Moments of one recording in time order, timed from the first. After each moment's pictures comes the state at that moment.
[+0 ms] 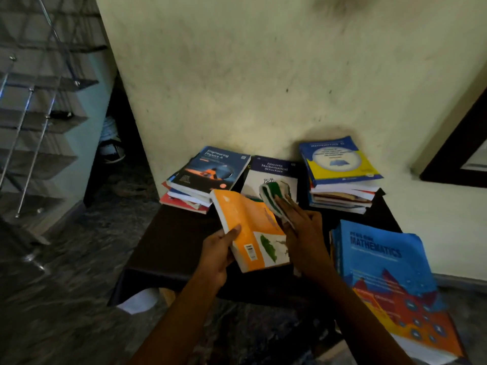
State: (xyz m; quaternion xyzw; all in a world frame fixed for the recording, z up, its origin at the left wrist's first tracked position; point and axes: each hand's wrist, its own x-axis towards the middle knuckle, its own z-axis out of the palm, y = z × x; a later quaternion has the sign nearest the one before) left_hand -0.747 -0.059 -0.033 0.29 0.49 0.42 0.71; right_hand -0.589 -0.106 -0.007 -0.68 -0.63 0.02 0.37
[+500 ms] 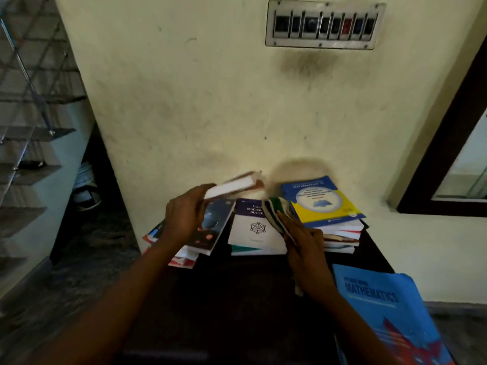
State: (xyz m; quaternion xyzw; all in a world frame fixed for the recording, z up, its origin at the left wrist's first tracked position) left_hand -0.769 0.090 0.068 0.82 0.40 0.41 0.01; right_hand -0.567 -0.066 0.038 -0.67 -0.60 0.02 0.44
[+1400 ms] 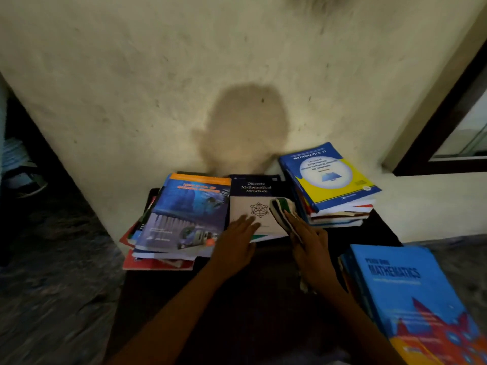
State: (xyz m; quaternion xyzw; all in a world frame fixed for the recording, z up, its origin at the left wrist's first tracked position) left_hand -0.702 0.143 -0.088 0.94 0.24 0.20 0.12; right_hand -0.583 0.000 -0.017 -0.80 -0.47 0.07 0.37
